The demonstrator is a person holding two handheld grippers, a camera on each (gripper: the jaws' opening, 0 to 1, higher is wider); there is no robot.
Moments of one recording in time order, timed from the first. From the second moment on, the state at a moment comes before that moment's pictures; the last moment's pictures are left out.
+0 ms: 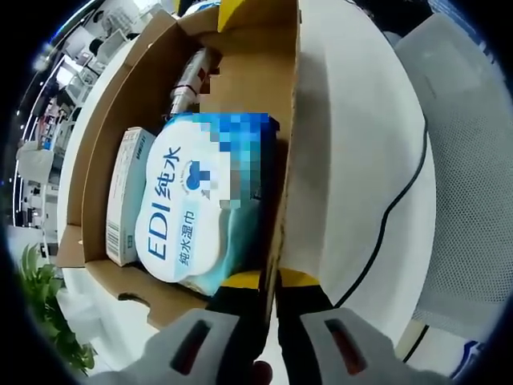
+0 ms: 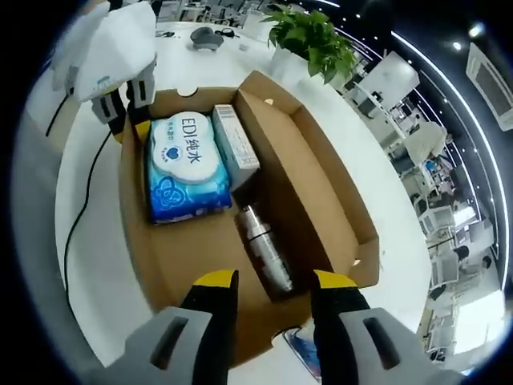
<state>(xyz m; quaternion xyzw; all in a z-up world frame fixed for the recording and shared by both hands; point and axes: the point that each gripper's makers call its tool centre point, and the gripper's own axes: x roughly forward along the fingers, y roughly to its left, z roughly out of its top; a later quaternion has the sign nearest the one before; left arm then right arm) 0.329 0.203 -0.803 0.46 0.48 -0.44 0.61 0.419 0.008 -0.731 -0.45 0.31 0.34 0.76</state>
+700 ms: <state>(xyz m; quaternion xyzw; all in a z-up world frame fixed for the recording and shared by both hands) 0.327 0.203 -0.802 0.46 0.47 -0.45 0.60 0.443 0.002 -0.765 -0.48 0.33 0.34 0.73</state>
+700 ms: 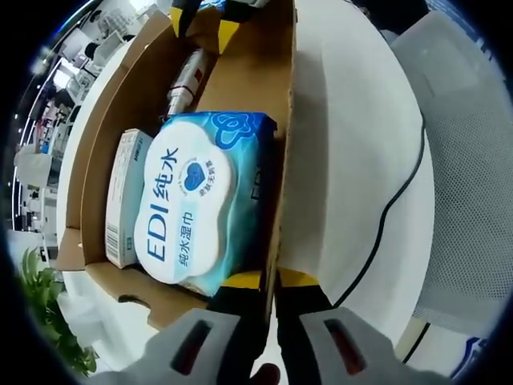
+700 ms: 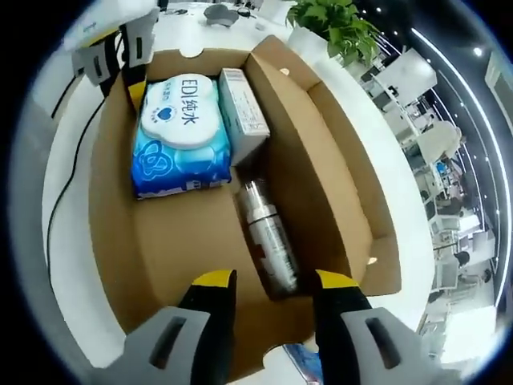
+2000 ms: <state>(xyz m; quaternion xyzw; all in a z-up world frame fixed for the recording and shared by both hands) 0.326 0.200 -0.803 0.46 0.47 -0.45 0.60 0.449 0.008 -0.801 -0.46 0.42 0.41 0.67</state>
